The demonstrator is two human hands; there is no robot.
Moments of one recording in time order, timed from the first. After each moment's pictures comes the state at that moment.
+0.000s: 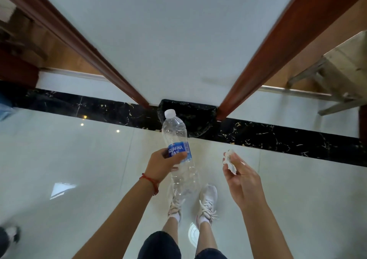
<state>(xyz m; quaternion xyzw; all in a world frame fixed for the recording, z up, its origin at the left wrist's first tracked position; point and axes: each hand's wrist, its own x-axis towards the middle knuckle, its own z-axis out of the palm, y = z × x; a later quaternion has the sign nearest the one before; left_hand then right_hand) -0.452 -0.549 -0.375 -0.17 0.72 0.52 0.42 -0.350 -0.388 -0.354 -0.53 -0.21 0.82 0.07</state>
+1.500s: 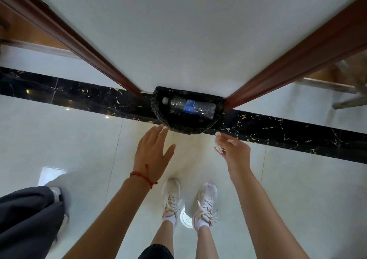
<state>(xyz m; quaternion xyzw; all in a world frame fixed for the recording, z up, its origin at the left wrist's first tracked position) -0.501 -0.567 -0.489 0.20 0.93 0.18 0.24 -0.434 -0.382 -0.486 -0.54 -0.53 0.65 -0.05</state>
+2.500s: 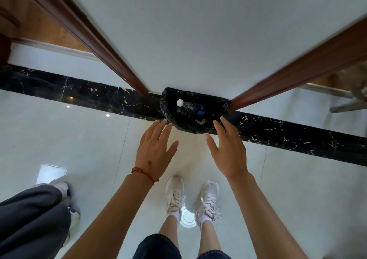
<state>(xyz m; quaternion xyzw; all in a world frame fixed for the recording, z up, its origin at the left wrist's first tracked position) -0.514 -0.589 -0.454 0.23 0.94 0.16 0.20 -0.442 -0.412 -0.466 -0.22 -0.94 0.25 -0.06</state>
